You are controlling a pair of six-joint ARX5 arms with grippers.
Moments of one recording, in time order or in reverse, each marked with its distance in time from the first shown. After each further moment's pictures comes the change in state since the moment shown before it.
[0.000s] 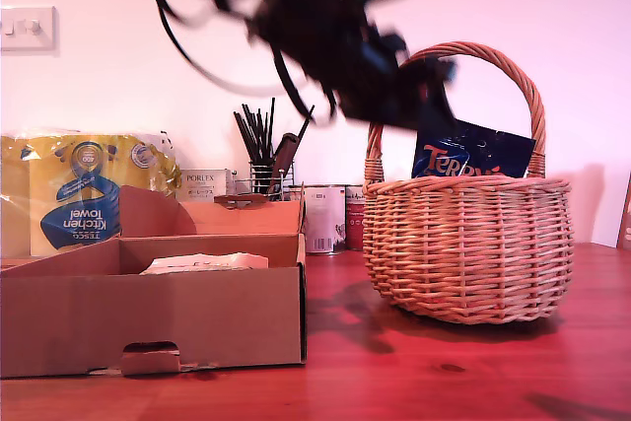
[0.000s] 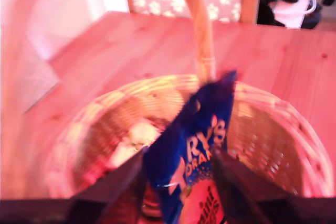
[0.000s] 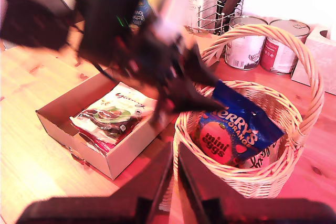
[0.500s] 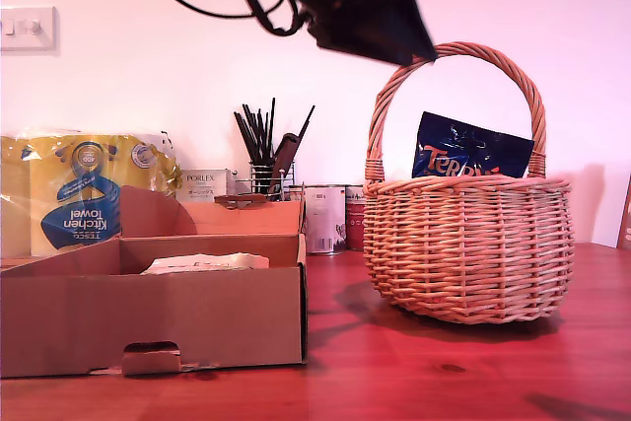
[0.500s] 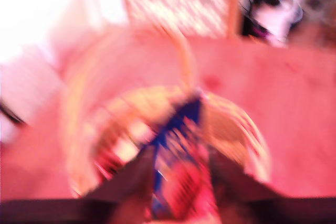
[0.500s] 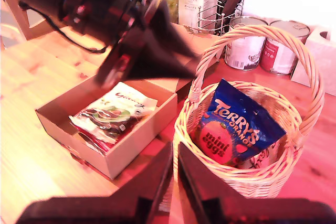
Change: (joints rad) left arm 0.002 -0.157 0.012 -0.280 0.053 0.002; right arm 0.000 0.003 0.000 0.000 0.000 -0.027
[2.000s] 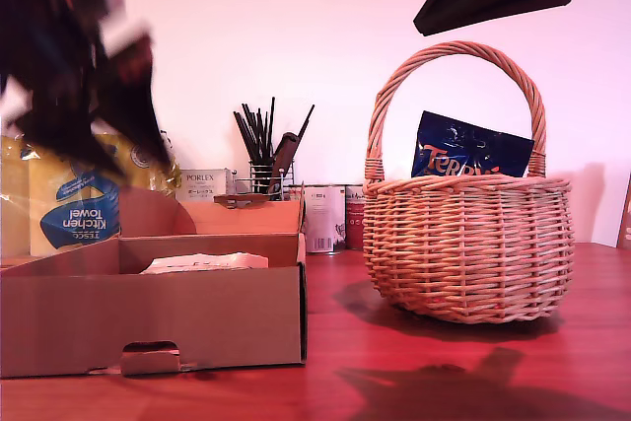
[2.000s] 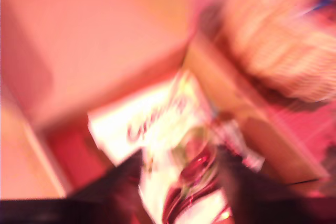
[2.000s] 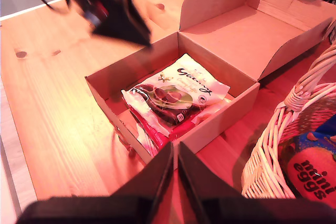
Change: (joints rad) left arm 0.473 -0.264 -0.443 -0.204 0.056 -0.277; right arm 0.259 0.441 -0.003 0.295 -0.019 0.001
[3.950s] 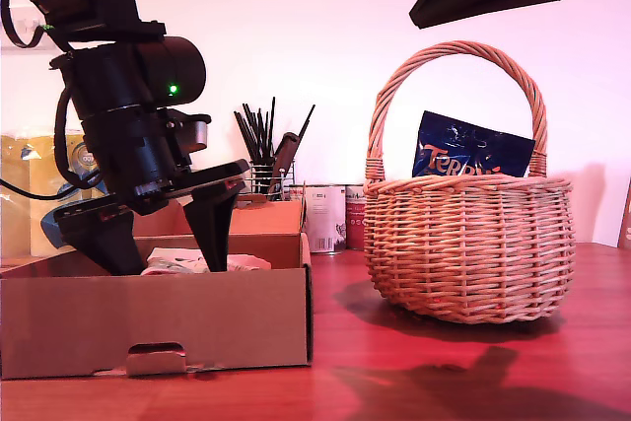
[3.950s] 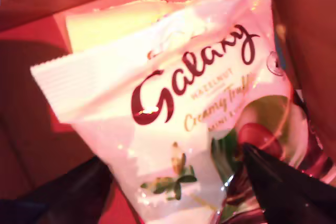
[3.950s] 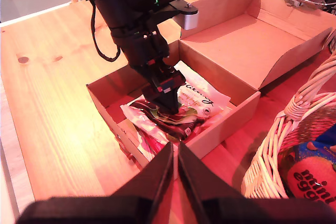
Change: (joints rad) left arm -0.144 0.397 0.292 -0.242 -0.153 -0.215; right arm 0.000 0.000 0.000 0.024 -0.007 0.000
